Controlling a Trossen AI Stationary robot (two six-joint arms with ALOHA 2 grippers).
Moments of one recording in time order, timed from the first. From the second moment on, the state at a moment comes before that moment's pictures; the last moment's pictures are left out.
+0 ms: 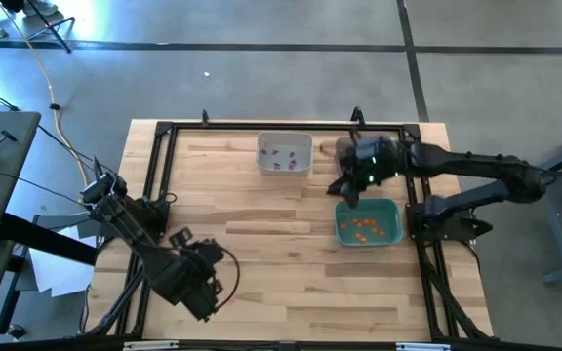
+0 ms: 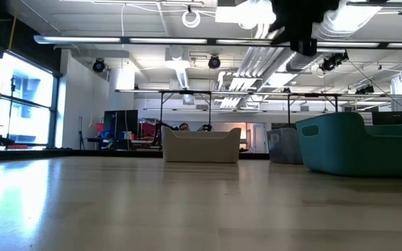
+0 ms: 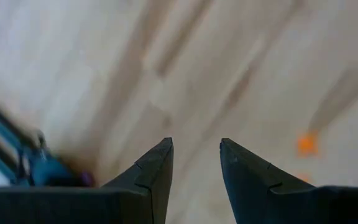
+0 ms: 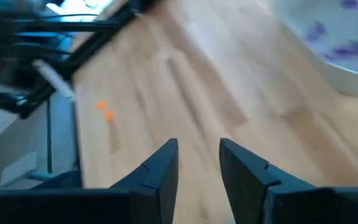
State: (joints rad) left arm -0.76 1.74 1.58 -1.57 -0.42 -1.33; right arm -0.21 1.14 1.02 -0.60 -0.27 0.51
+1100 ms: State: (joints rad) left arm -0.91 1.74 0.98 -0.52 -0.15 -1.54; right arm 0.49 1.39 1.06 -0.54 0.20 0.90
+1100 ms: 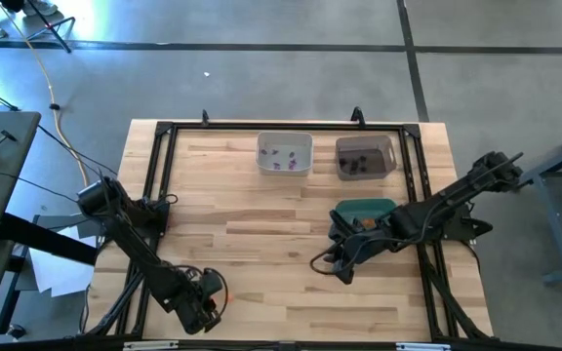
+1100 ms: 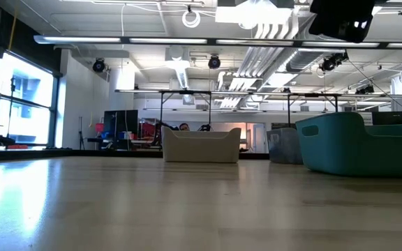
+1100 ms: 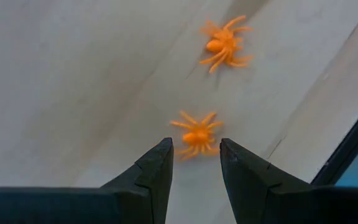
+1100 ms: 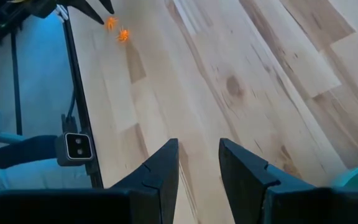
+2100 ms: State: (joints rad) left arm -0.88 1.82 1.02 -0.56 -0.09 -1.54; right arm 0.49 1.39 1.06 -0.54 0.21 0.90
